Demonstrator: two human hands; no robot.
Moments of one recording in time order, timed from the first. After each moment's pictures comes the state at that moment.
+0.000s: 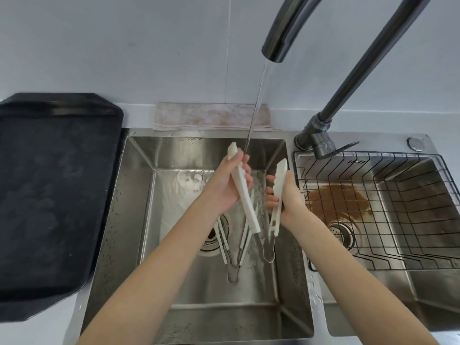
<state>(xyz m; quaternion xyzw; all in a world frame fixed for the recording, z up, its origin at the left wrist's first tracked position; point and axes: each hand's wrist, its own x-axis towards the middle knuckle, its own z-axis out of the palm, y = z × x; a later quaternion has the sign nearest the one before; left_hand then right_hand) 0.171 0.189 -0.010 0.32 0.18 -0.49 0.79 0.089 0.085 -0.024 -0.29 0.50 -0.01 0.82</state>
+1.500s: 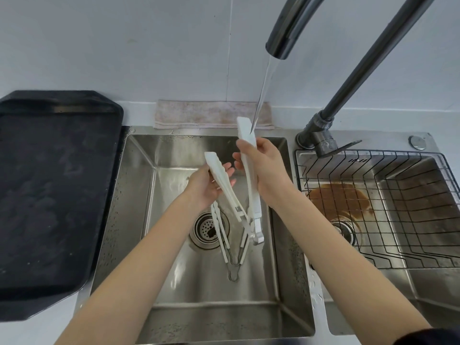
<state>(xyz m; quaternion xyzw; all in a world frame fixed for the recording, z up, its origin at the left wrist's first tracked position) 0.193 0.215 -0.033 0.45 0.25 -0.43 0.74 0.132 0.113 0.023 -0.56 0.34 -0.07 0.75</state>
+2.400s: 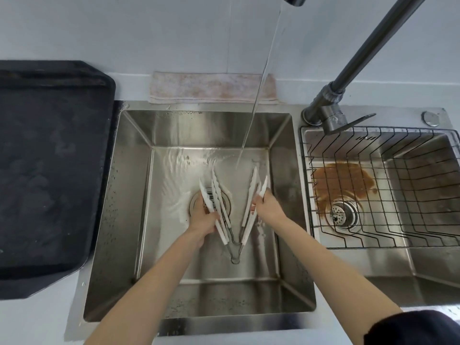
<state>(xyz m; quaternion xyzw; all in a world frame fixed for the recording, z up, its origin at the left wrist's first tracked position) 0.111 0.268 -0.114 0.72 0.14 -0.42 0.53 0.059 0.118 -0.107 -0.71 0.44 0.18 0.52</state>
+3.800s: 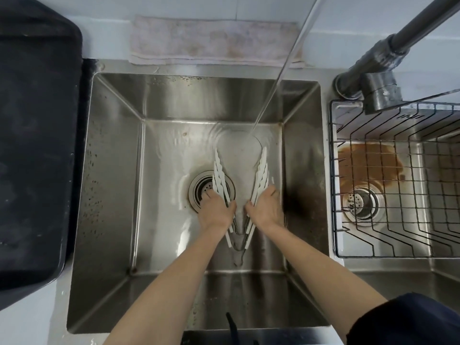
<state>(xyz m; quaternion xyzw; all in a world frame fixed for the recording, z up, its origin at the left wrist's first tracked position) 0.101 0.239 -0.170 0.91 0.01 -0.37 0.19 0.053 0.145 -0.169 -0.83 0.43 0.23 0.28</state>
